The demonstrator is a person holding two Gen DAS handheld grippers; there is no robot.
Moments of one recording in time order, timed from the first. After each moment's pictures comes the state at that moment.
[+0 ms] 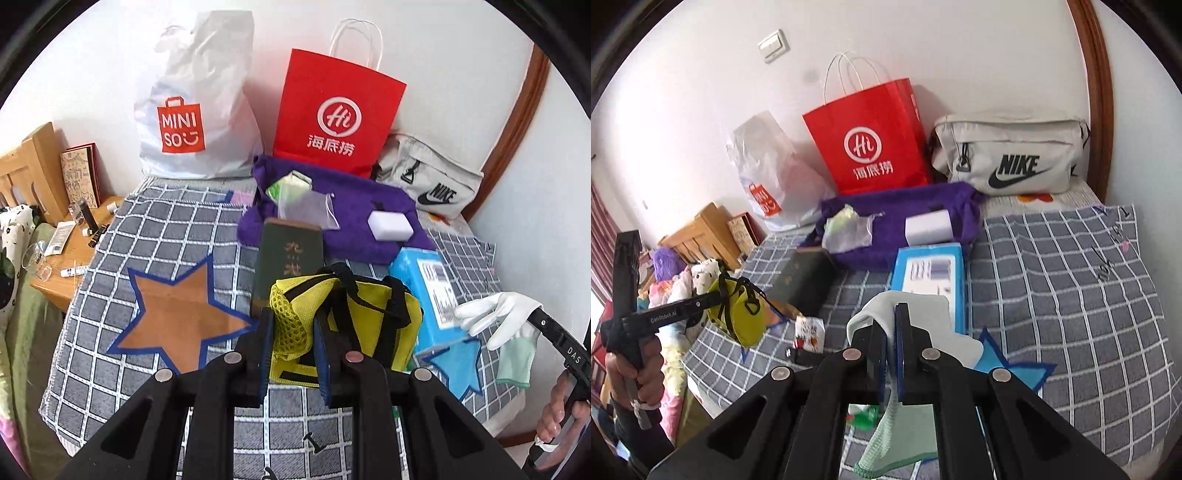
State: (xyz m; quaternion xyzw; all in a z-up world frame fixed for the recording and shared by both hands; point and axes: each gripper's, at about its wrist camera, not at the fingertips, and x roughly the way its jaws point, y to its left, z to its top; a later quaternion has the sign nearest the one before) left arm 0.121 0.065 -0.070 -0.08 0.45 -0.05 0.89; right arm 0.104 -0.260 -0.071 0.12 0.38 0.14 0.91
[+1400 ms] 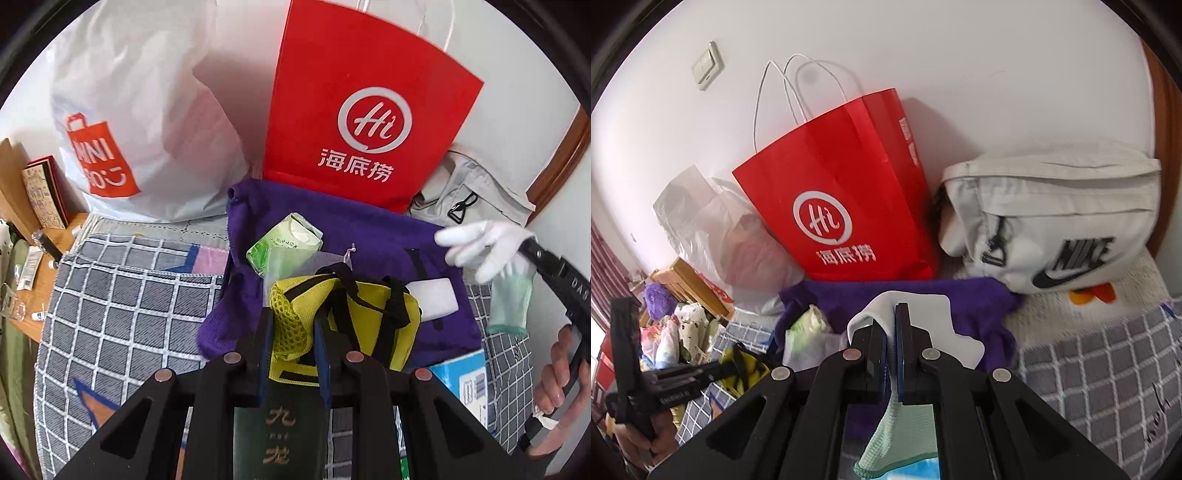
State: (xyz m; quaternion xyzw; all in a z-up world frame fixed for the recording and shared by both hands) left arm 0.317 0.040 -0.112 -0.08 0.50 -0.04 0.86; right arm 0.355 -0.245 -0.079 0.14 0.36 0.14 0.91
